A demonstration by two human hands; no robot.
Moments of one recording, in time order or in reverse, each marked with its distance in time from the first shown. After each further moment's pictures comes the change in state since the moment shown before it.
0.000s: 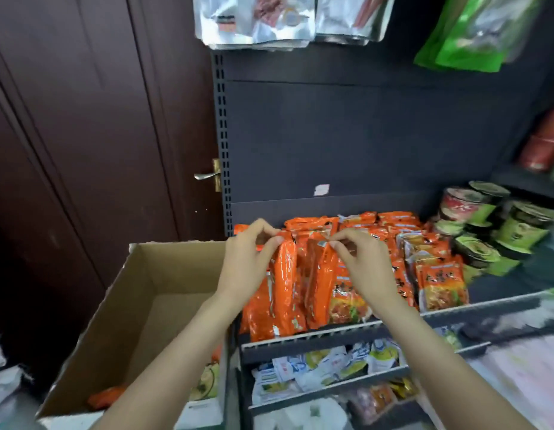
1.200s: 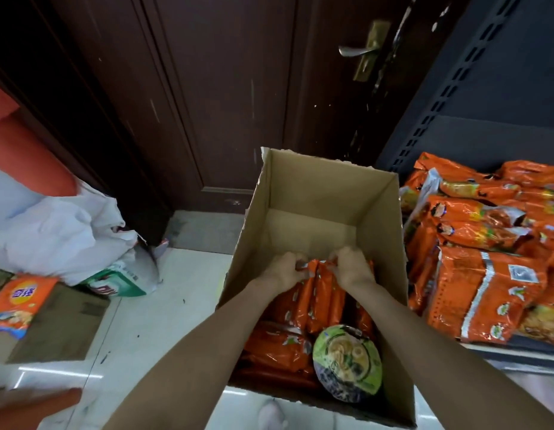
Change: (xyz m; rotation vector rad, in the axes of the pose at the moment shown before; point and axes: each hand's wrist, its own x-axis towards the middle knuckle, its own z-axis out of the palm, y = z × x) left_hand -0.046 -0.341 -0.103 0.178 -0.620 -0.826; right_hand -0.026 -0.061 0.394 -0.351 -0.941 0.251
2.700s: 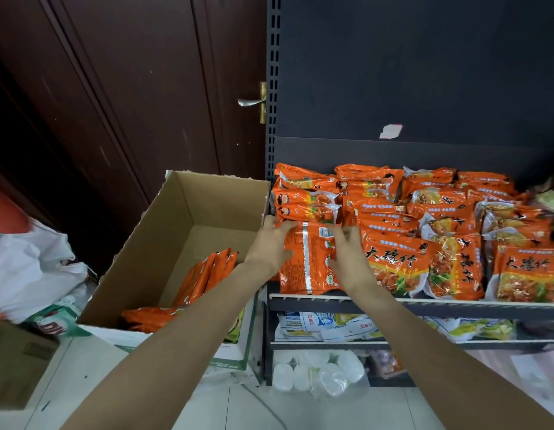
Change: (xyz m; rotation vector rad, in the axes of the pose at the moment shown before) left_hand -0.063 0.209 0.121 0.297 0.372 0.294; right_hand -0.133 0.206 -0.113 0.114 0.393 -0.153
